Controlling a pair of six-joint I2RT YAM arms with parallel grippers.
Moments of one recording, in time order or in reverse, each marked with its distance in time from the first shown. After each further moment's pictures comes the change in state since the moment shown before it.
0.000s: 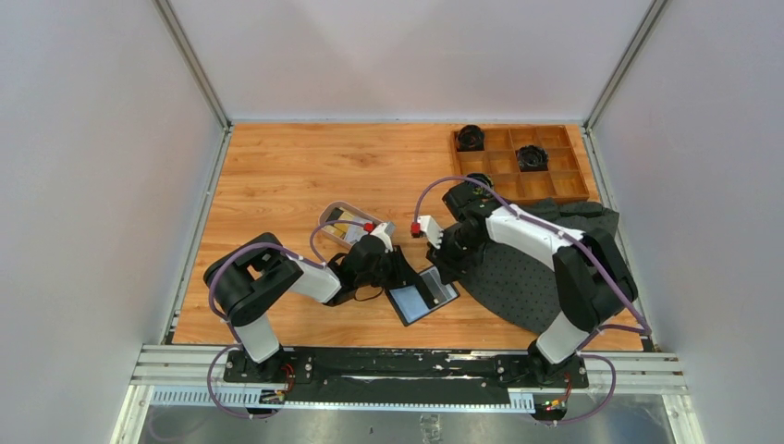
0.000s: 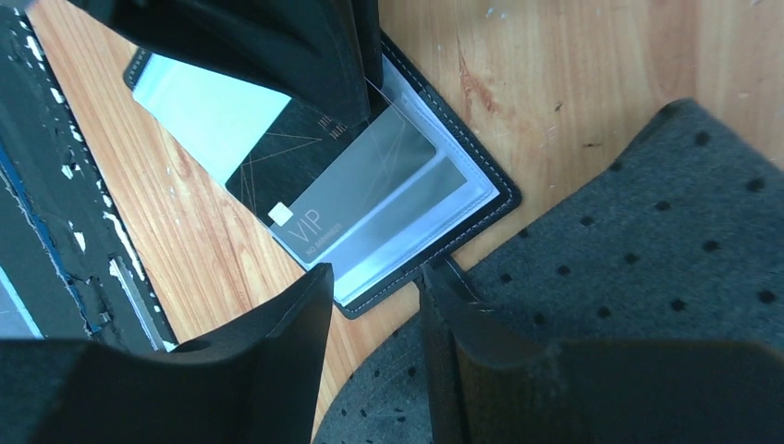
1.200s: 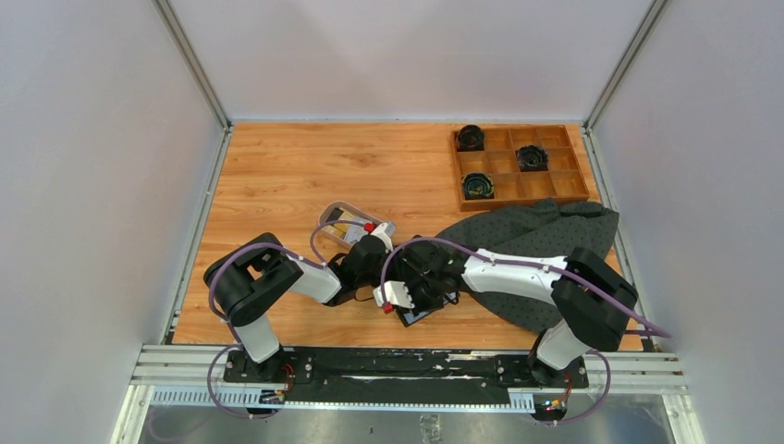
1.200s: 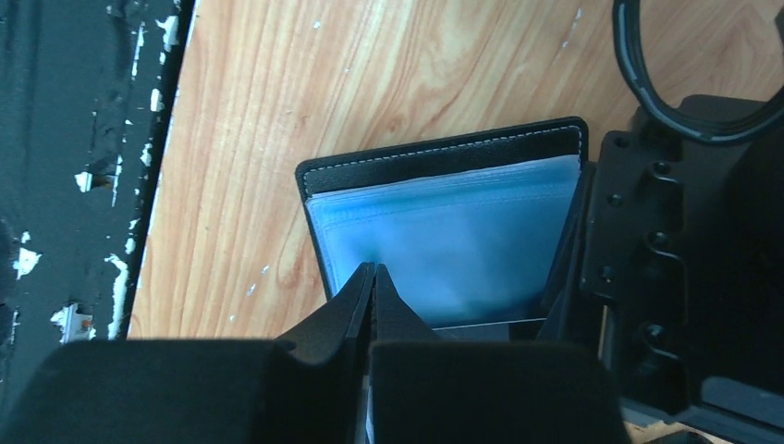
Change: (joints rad) left arm -0.002 0.000 0.000 0.003 0.002 0.000; right arm 0.434 -0.094 -0.178 0.260 0.106 -0.233
